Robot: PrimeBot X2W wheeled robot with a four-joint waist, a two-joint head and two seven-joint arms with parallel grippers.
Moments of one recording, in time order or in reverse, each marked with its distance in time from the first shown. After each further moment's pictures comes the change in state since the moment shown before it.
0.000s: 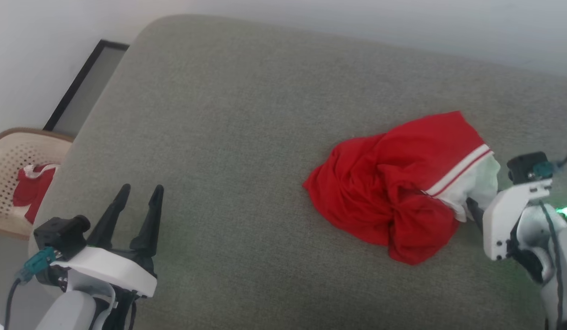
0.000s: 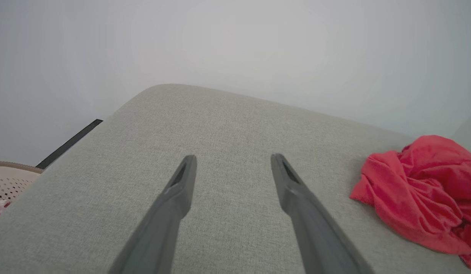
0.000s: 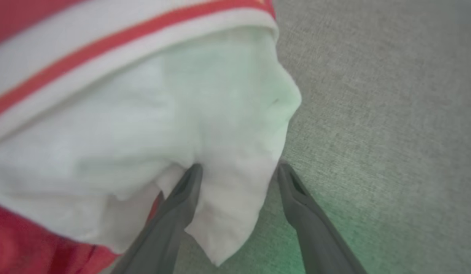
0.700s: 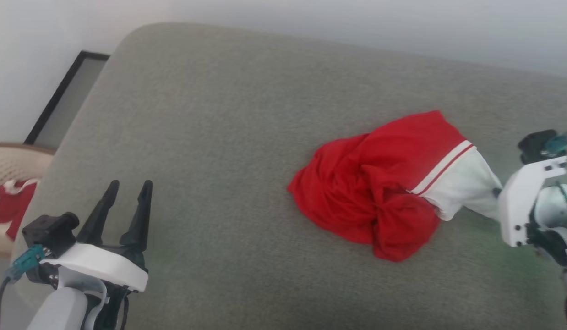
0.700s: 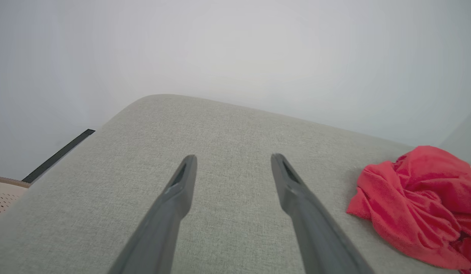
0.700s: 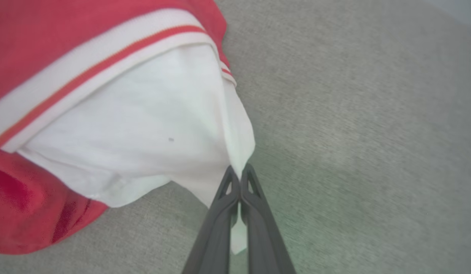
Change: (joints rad) left arm -0.014 -0.030 0.065 0.043 0.036 -0.041 -0.003; right arm -0.044 -0.066 0.011 -0.103 0.070 0.000 0.266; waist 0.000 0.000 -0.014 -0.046
